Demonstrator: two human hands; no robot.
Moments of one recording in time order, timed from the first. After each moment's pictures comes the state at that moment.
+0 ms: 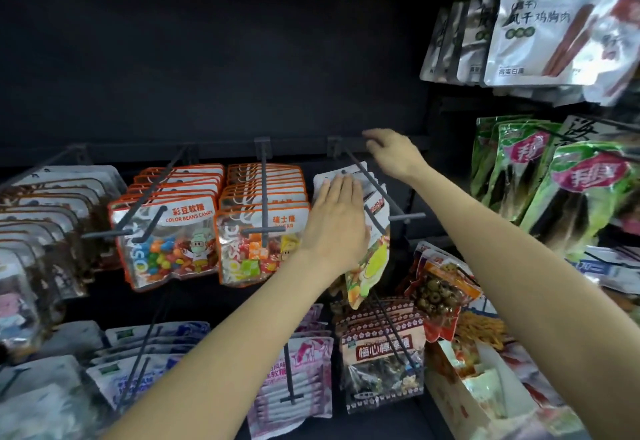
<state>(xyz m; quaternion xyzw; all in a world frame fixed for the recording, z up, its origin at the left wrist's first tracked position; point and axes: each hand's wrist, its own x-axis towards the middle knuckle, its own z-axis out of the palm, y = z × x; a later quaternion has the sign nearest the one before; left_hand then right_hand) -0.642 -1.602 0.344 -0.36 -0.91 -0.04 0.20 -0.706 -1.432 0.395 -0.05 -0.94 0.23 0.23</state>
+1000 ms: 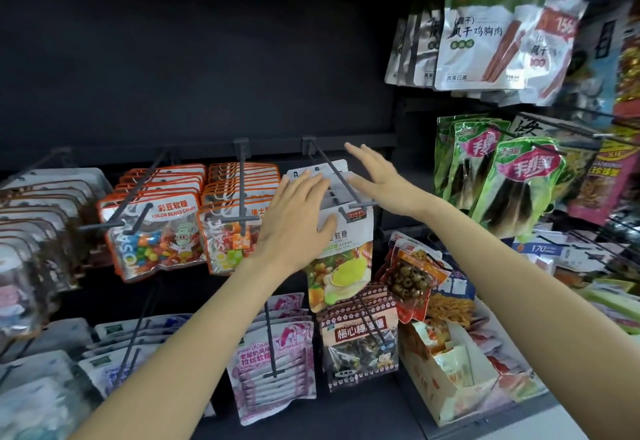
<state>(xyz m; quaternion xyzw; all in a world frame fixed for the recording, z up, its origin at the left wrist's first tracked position) -0.615 -1.630 0.346 -0.38 -0.88 -0.16 0.24 -0.611 -1.429 0.372 0.04 -0.94 0.30 0.14</state>
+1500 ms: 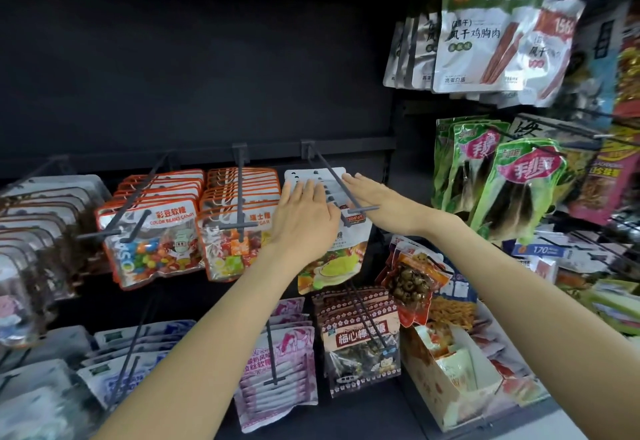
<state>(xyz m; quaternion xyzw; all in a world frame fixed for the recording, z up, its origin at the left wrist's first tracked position) -0.624 -1.604 0.355 -0.29 -0.94 -0.07 0.15 -0.606 -1.429 0.358 0.09 -0.99 0.14 0.05</state>
